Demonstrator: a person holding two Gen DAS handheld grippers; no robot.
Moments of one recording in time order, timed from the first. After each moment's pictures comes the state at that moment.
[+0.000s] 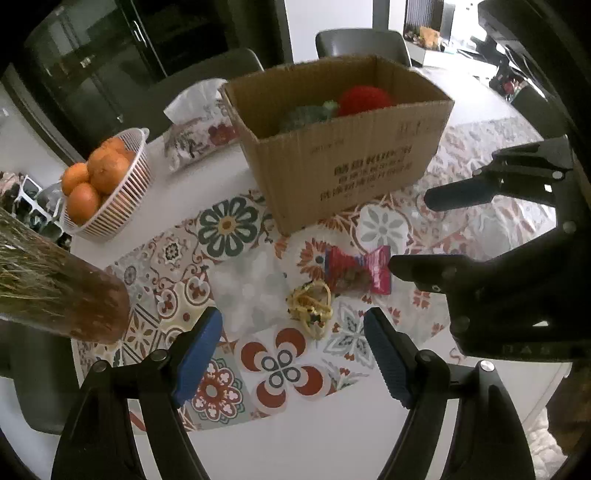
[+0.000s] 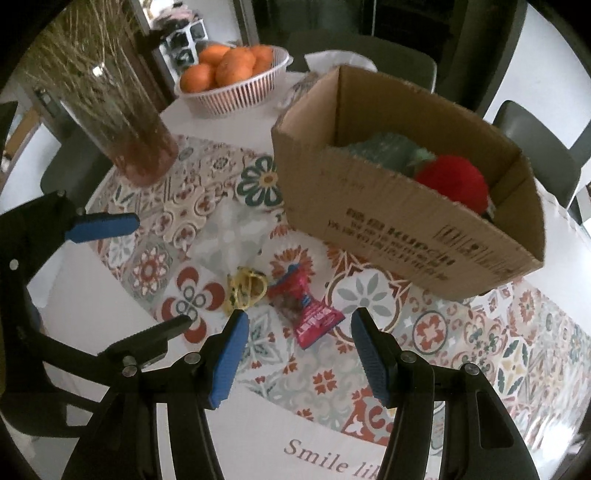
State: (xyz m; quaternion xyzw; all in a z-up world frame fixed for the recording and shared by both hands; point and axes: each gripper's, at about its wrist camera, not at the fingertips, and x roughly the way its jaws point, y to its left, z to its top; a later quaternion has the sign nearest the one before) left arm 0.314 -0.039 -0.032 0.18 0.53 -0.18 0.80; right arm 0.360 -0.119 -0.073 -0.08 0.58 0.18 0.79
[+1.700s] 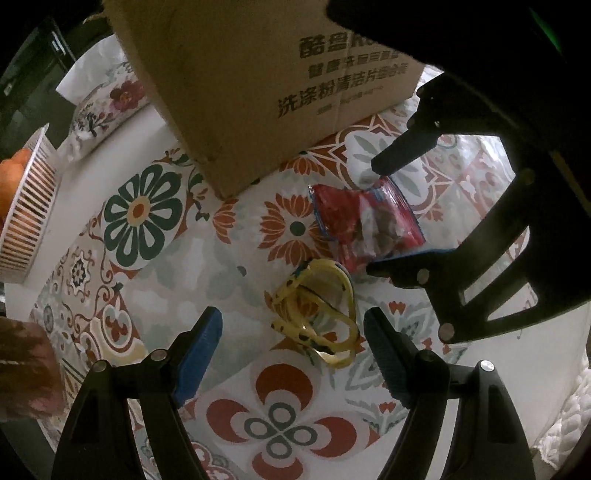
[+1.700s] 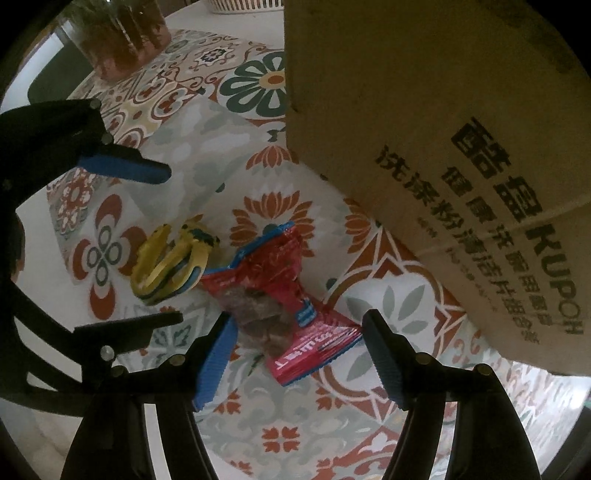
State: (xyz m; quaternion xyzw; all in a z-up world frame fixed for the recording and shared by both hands) left arm 0.358 -0.049 -0.161 0.24 0.56 -0.29 0.74; right arm 0.416 -0.094 -0.206 -0.20 0.63 0.23 0.72
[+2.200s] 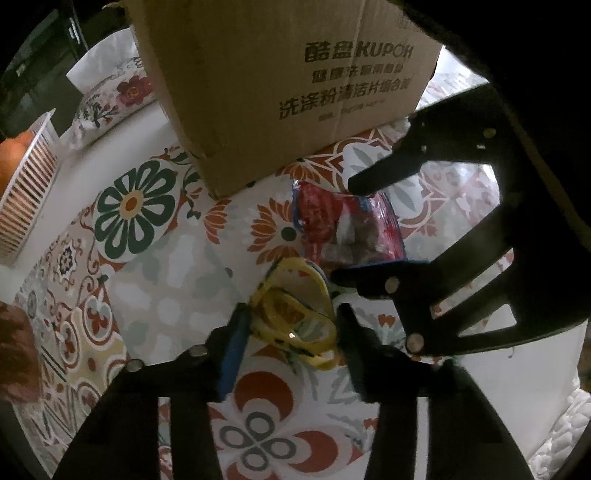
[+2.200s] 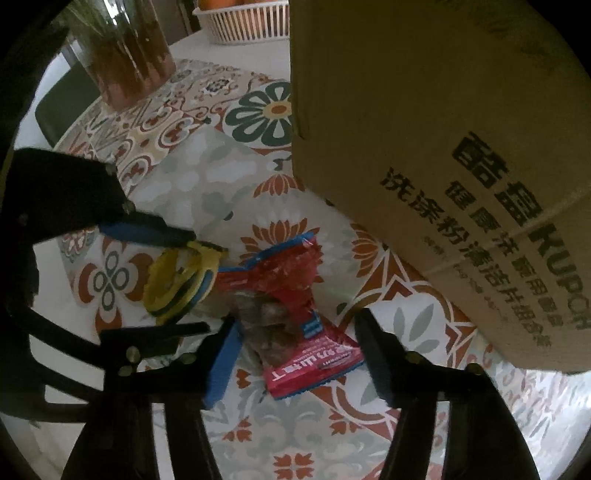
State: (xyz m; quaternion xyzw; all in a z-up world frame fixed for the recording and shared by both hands) left arm 0.347 -0.036 -0.176 0.19 0.54 -0.30 0.76; right arm 0.406 -0.089 -0.214 -0.16 0.58 0.24 0.76
